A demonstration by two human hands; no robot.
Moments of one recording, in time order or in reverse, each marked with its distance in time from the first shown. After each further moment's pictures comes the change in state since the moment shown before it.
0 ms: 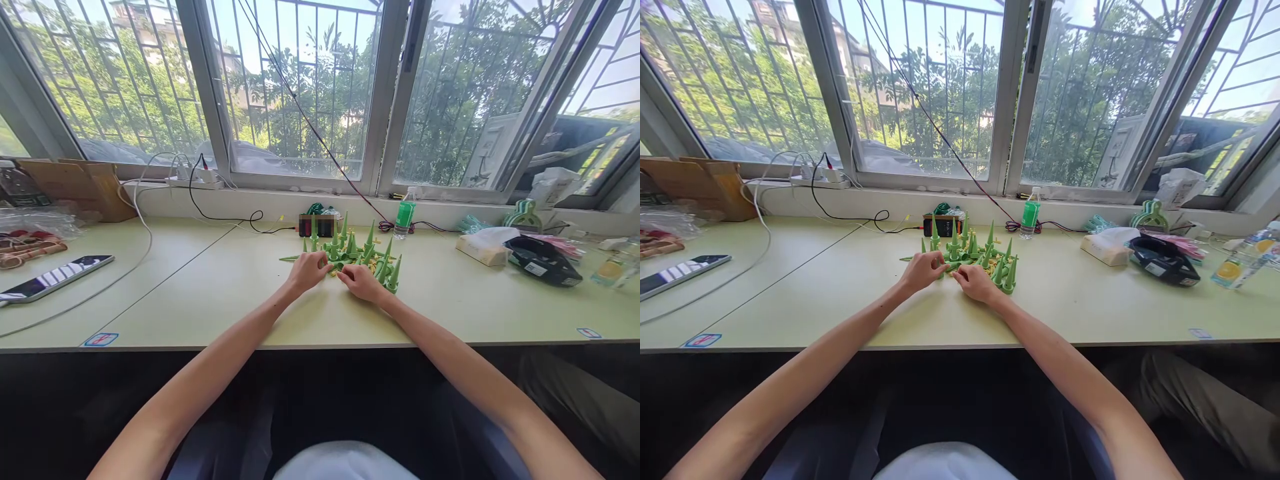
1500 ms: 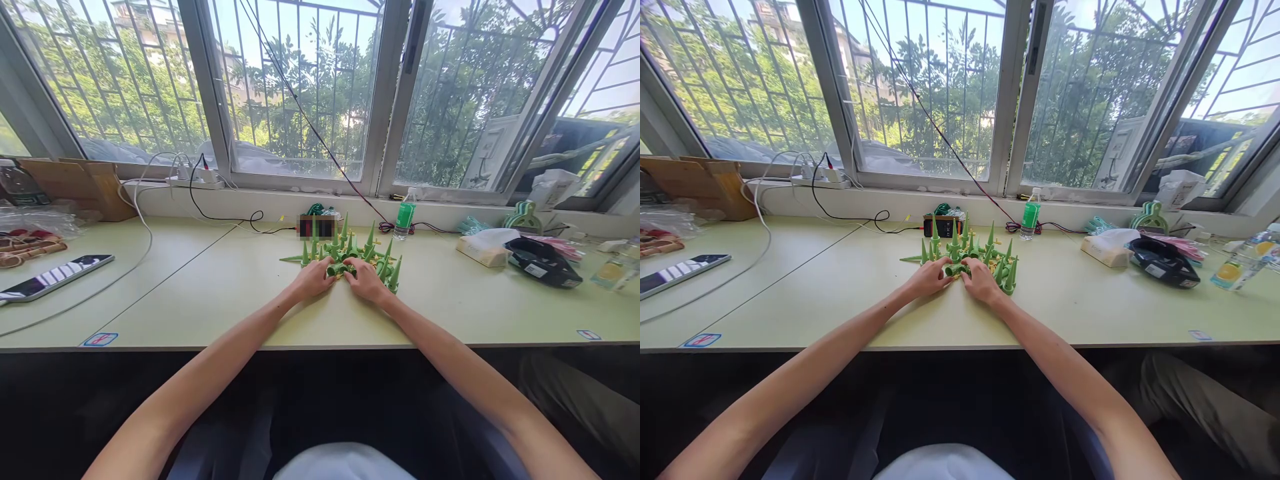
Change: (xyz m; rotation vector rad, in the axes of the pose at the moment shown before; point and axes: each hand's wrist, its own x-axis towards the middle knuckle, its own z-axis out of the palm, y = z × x) left_hand -0.005 0.000 0.013 0.024 -0.234 0.047; right_hand 0.000 0.007 -0.002 -0.038 0.077 0.089
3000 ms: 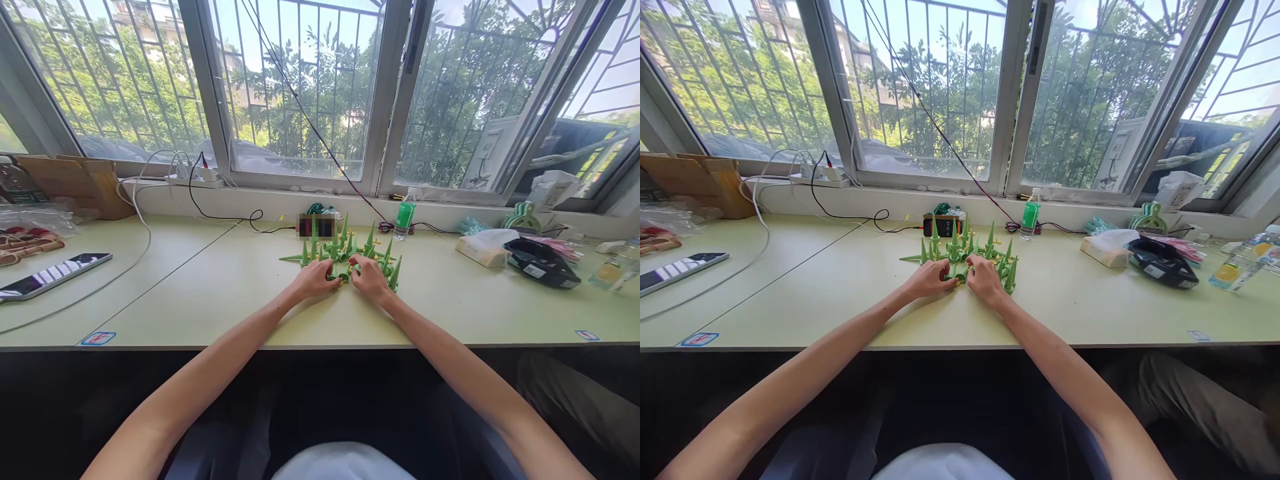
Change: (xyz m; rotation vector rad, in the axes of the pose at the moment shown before) left_hand -0.003 0.009 -0.002 0.046 0.060 0.045; right_hand -0.002 0.000 -0.009 -0.109 0.092 0.027
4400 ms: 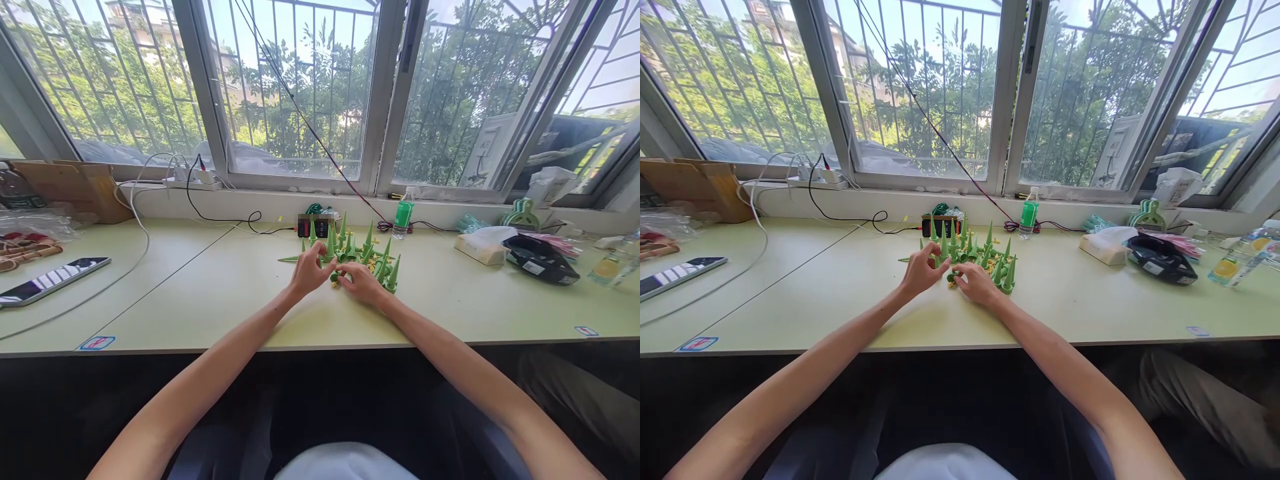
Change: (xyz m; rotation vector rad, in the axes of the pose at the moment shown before) left_hand 0.000 0.013 -0.013 -0.330 0.431 -0.019; right_hand -0.002 -0.002 0.012 0.110 -0.151 -0.140
